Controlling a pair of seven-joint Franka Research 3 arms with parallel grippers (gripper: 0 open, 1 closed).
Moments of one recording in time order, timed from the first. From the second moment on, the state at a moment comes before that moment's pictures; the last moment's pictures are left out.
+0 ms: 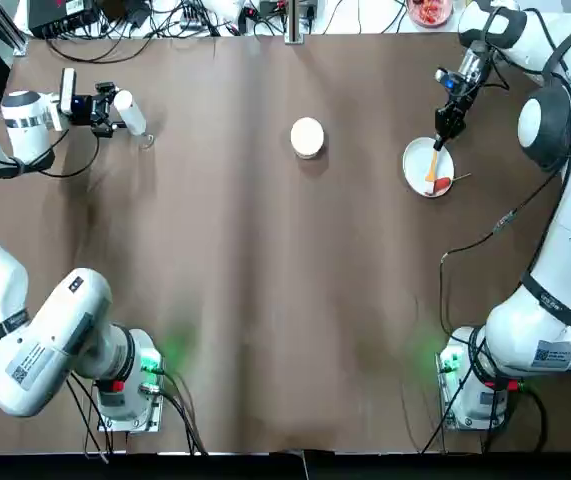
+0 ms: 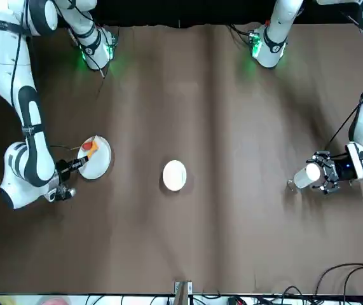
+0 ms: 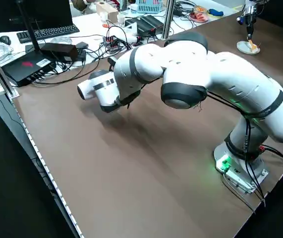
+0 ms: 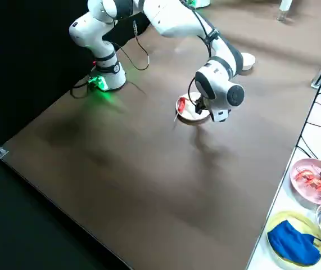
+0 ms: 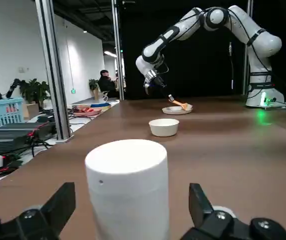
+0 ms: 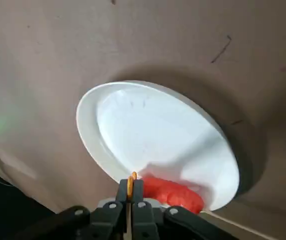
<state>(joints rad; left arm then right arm) 0.97 1.02 -0.59 -1.50 -0.78 1.60 2.38 -0.02 0.74 -0.10 -1.52 0.38 1.56 -0.42</state>
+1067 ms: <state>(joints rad) 0.72 0.69 -0.65 -1.47 -0.66 1.80 2.04 -0.07 0.74 -0.10 -1.48 0.25 1.61 -0.44</state>
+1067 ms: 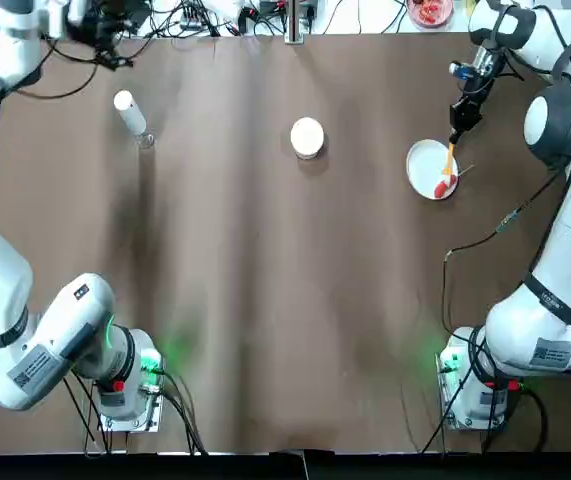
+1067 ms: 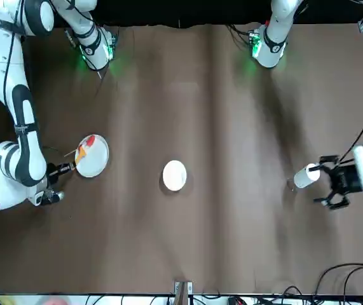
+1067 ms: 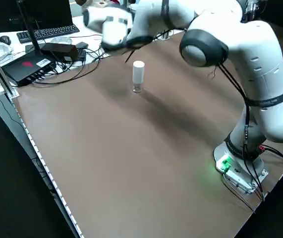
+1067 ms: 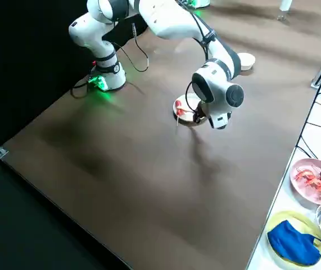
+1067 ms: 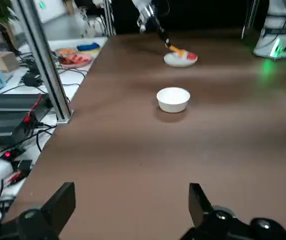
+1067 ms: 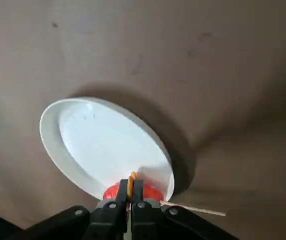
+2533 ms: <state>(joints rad) 0.40 0.22 -0.64 -1.61 0.02 1.73 0.18 0.01 0.67 -0.09 -1.46 -0.02 1.64 -0.40</state>
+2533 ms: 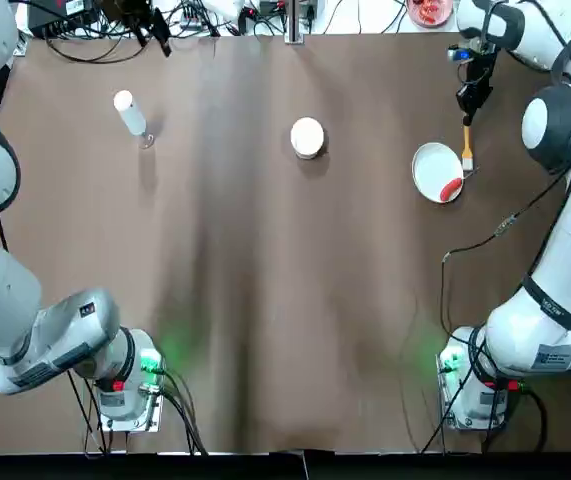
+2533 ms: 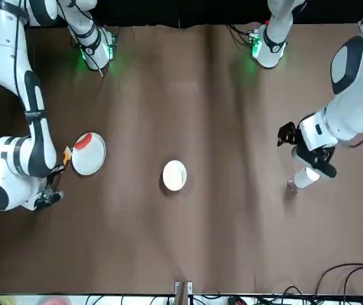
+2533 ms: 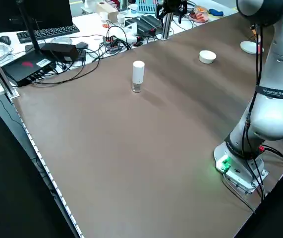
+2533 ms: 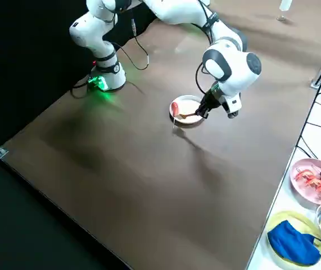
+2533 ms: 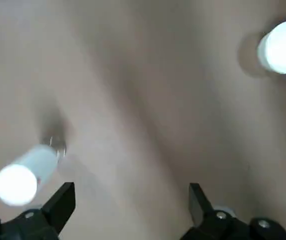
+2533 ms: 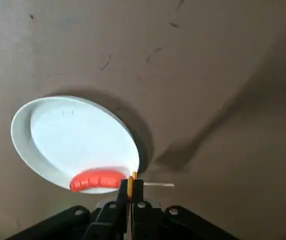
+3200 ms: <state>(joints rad) 0.43 0.14 -0.63 -1.61 0.13 1.49 -0.32 0.10 0.68 -0.09 -1.51 -0.02 1.65 -0.27</state>
